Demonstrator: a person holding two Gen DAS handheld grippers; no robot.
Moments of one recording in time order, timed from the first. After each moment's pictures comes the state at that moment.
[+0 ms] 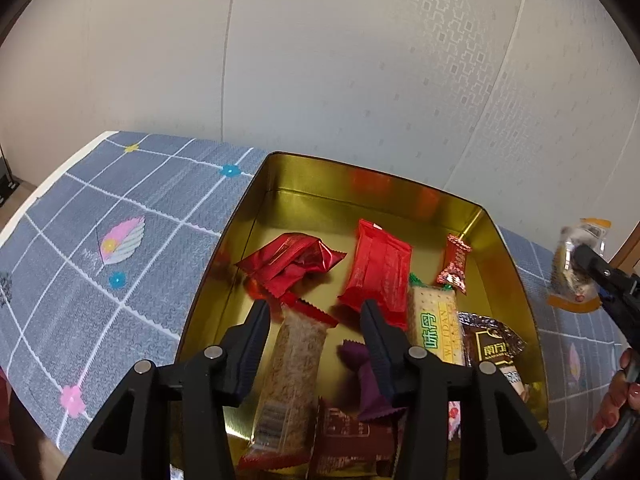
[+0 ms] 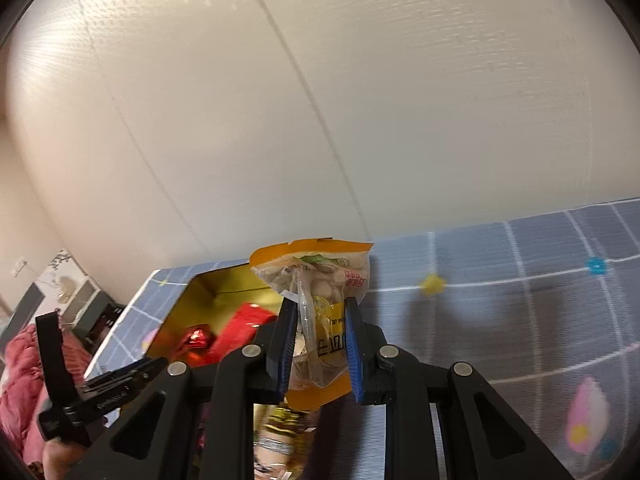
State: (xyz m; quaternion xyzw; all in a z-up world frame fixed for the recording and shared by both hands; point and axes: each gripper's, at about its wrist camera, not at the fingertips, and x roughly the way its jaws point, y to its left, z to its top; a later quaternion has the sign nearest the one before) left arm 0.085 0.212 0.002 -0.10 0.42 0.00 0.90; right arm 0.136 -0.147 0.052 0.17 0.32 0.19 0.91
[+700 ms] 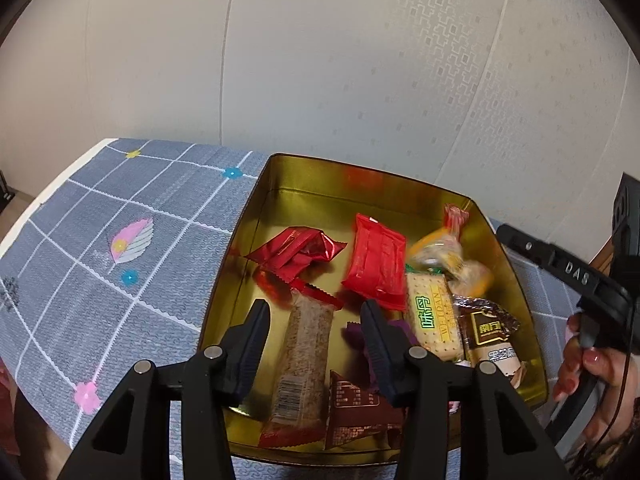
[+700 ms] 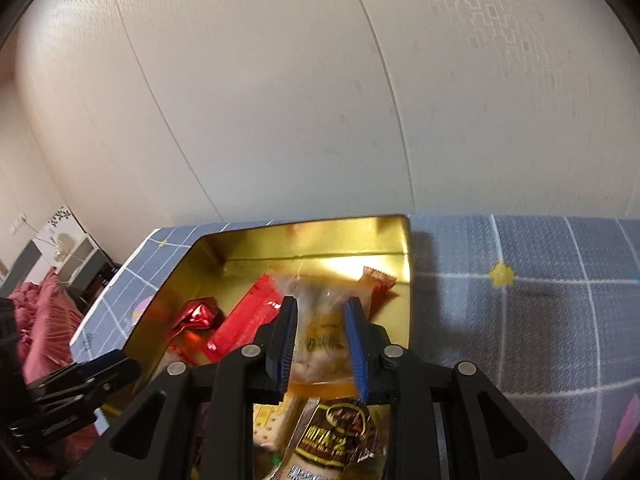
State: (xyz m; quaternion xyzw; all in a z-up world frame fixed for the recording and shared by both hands) left arm 0.065 0.217 0.009 -0.08 0.41 -0.01 0.91; right arm 0.164 -0.076 0.027 0.11 0.35 0.20 0.91
